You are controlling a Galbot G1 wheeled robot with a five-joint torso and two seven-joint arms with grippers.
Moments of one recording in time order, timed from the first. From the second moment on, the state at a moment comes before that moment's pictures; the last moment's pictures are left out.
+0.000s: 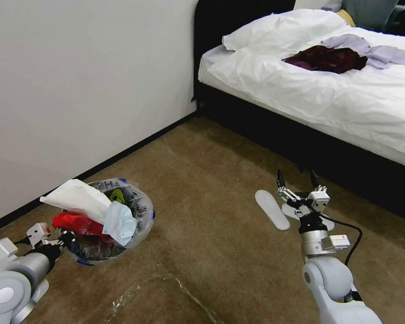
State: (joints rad) left arm 1.52 -1.20 -0.99 -2.12 -1.26 0.69 -0.46; right arm -1.33 1.26 0.53 1.88 0.32 0.31 0.03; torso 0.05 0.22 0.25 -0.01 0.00
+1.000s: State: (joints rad) left arm 1.52 -1.23 -0.98 -2.14 -1.24 0.69 -0.45; right arm -1.40 1.29 0.58 1.92 0.26 0.31 0.06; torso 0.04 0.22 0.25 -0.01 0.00
